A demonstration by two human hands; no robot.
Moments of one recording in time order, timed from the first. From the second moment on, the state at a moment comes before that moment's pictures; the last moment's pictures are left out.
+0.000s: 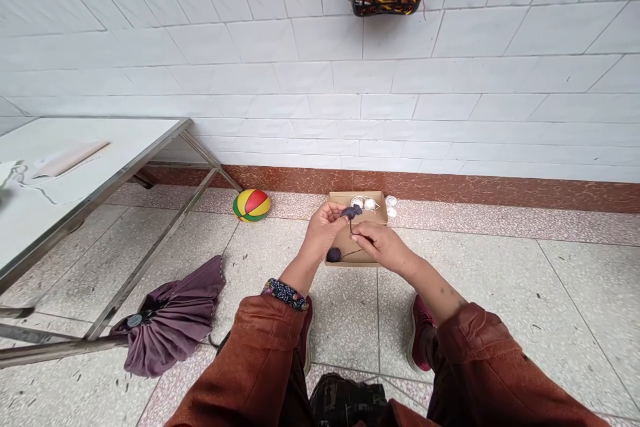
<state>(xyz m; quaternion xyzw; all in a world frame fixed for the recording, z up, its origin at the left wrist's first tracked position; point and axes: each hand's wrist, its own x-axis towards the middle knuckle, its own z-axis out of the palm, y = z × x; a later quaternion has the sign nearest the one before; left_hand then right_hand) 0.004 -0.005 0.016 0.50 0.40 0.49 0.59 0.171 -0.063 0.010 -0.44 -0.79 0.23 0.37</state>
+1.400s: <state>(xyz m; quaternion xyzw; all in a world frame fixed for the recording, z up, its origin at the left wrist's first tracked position) 0.009 -0.021 0.017 0.64 0.36 0.33 0.60 0.191 -0.061 0.022 -0.48 -0.71 0.21 0.47</state>
